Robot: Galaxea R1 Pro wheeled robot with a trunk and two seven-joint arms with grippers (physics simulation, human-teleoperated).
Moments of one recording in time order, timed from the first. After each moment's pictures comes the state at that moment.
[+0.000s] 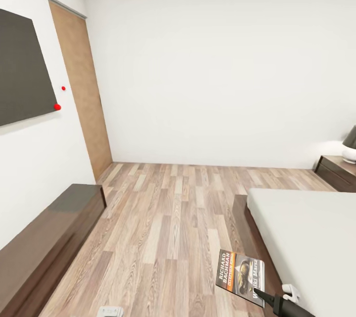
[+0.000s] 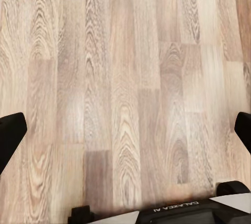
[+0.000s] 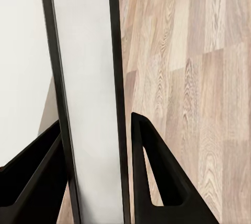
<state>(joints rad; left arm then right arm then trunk) -0.43 0.07 0.15 -0.02 -0.10 -0.19 -0.30 -0.45 -0.34 0.06 -0.08 -0.59 0.06 1.10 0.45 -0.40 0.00</state>
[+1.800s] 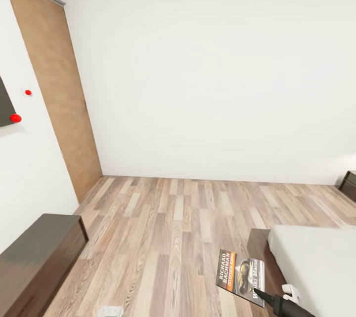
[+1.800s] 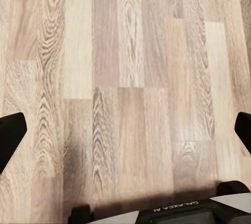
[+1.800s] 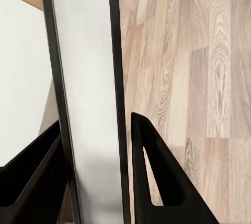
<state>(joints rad) -0.43 0.07 0.15 -0.02 -0.10 -0.19 -0.30 -0.45 -0.34 0.06 -0.08 -0.59 0.06 1.09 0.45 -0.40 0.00</state>
